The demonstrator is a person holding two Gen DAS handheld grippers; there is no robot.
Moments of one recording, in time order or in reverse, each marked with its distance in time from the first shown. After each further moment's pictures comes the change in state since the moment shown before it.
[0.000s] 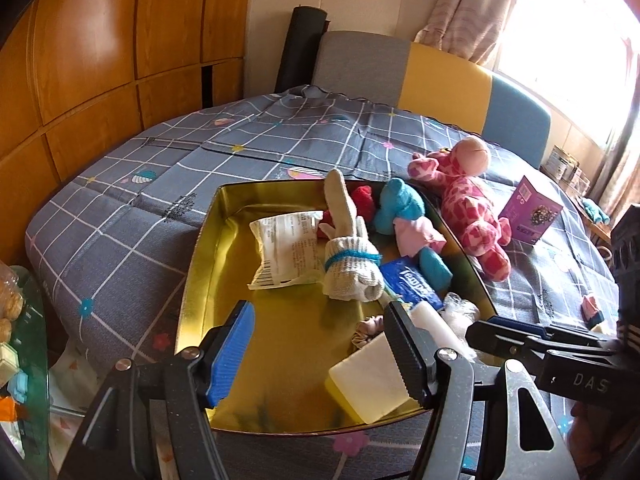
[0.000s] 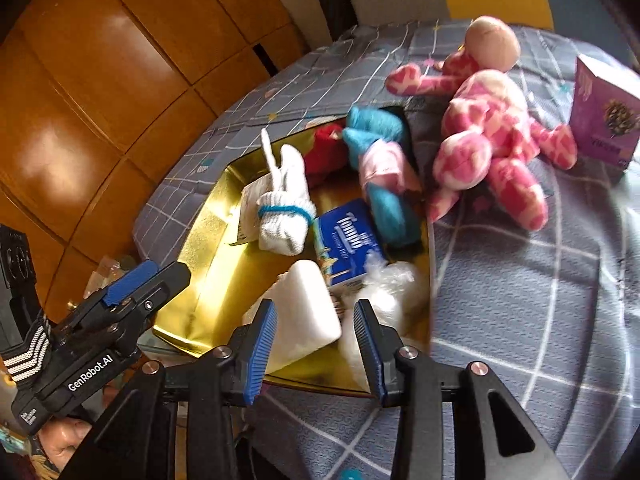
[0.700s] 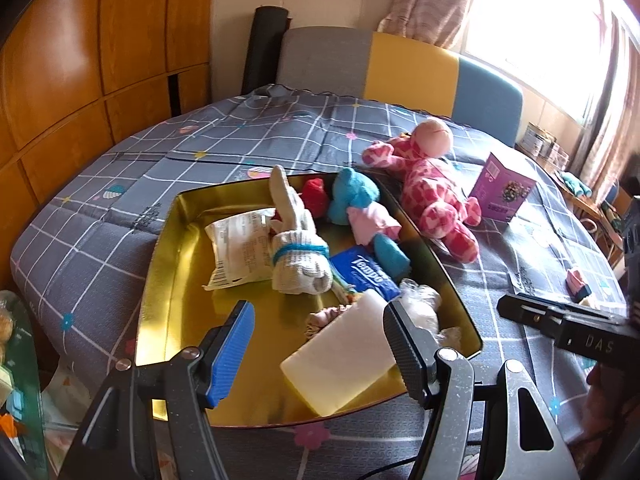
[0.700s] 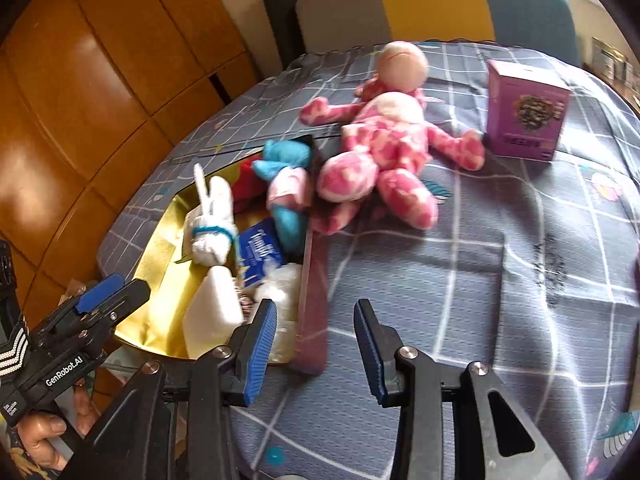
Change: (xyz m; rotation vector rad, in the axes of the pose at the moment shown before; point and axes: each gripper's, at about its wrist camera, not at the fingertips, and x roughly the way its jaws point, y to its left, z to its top) left arm -0.001 -0.040 -0.003 0.096 0.016 -0.058; right arm -0.047 -0.053 -0.016 0.075 -0.093 -0.140
